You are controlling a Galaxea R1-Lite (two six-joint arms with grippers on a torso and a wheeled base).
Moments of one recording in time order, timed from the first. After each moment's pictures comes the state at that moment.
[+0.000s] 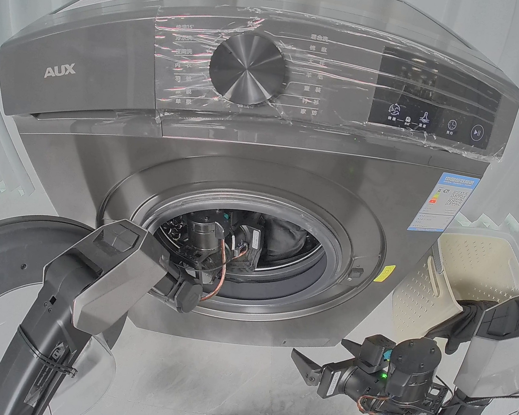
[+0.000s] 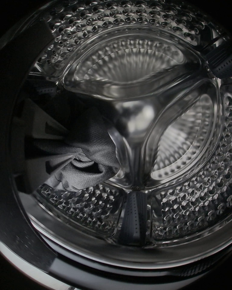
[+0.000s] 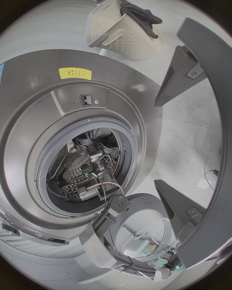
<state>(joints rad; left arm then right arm) -0.47 2.67 -1.67 -1.11 0.06 0.01 0.76 2.11 -0.23 -1.55 -0.23 0.32</state>
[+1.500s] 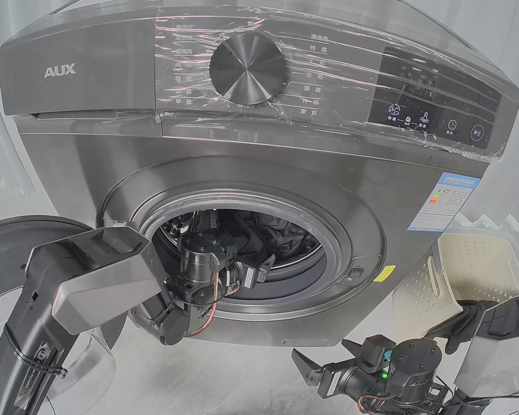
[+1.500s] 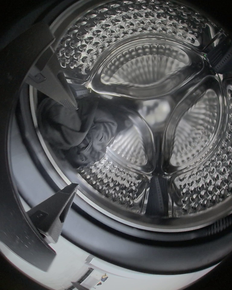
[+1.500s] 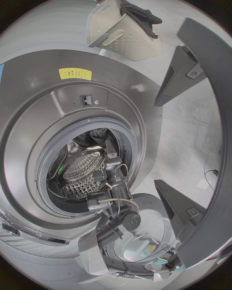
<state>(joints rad) -0.52 2.56 -1.27 -1.21 0.09 0.03 0.76 2.11 -0.23 -1.55 -0.23 0.32</state>
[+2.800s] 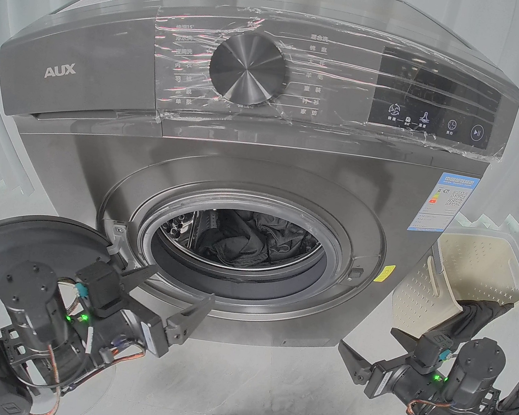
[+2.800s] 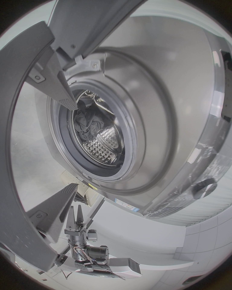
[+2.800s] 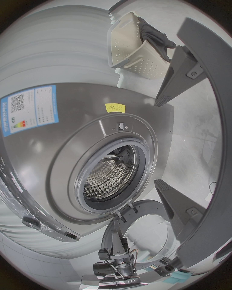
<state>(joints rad) -0.68 1.73 -0.17 -1.50 0.14 -0.16 0.75 1.84 -0.06 -1.54 -0.36 0.22</state>
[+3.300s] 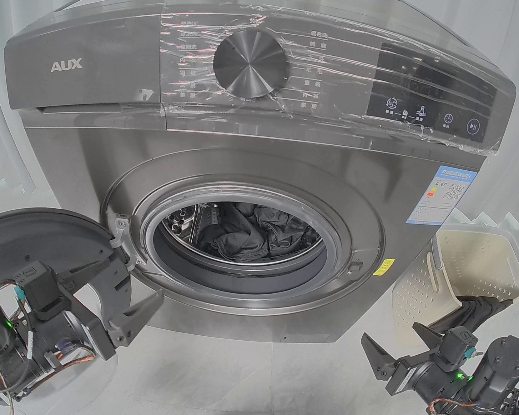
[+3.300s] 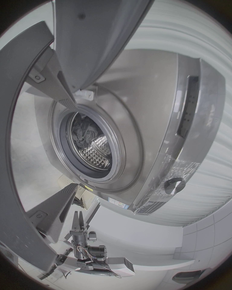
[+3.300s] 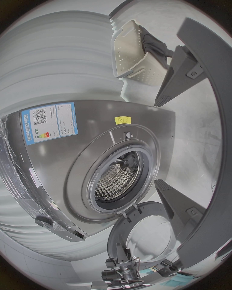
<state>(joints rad) -0.63 1.49 -0.02 -1.47 0.16 -0.13 0.74 1.71 -0.02 -1.49 -0.40 0.21</state>
